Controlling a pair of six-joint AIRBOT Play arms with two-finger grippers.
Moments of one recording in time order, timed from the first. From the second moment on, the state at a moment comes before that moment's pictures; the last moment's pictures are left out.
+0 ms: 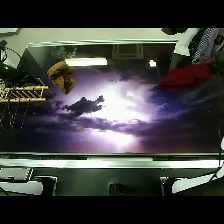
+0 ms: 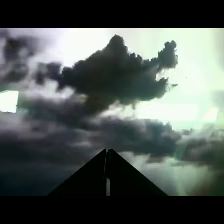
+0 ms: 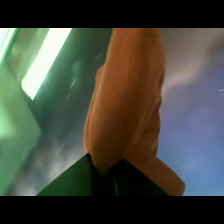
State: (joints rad) left arm 0.22 -1.59 1.95 1.12 -1.66 -1.65; right arm -0.52 -1.77 2.00 2.03 -1.07 -1.17
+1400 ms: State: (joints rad) left arm 0.22 -1.59 1.95 1.13 -1.66 -1.65; right arm -0.79 -1.40 1.17 1.32 -1.36 -1.17
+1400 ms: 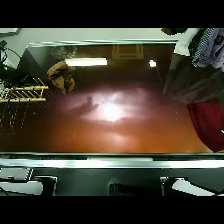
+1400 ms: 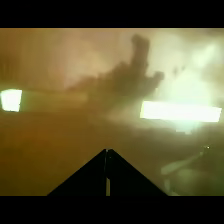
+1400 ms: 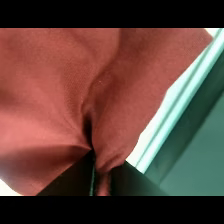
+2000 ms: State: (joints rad) left arm 0.22 -1.59 1.95 1.13 -1.66 -1.65; right arm -0.79 -1.39 1.07 1.21 -1.43 -1.16
